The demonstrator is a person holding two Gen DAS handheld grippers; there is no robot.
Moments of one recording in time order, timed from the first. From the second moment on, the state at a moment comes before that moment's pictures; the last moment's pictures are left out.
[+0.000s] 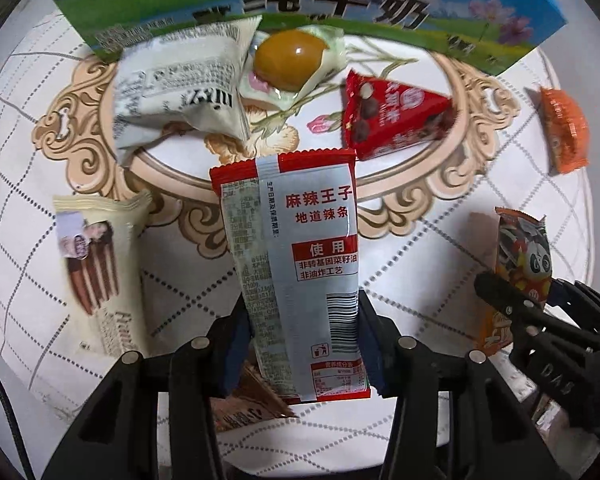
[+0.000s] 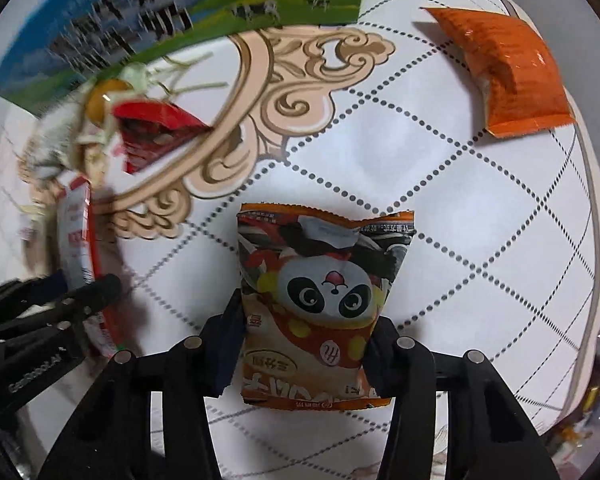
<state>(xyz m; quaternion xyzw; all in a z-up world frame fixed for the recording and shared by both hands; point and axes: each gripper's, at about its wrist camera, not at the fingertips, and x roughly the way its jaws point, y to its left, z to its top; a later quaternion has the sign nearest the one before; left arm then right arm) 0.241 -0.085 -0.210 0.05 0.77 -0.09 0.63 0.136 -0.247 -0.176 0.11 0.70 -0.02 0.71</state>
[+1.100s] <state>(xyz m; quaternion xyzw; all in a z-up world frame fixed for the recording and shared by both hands) 0.510 -0.107 -0.116 0.01 0.71 -0.11 0.69 0.413 -0.246 -0.035 0.10 0.59 0.07 0.80</state>
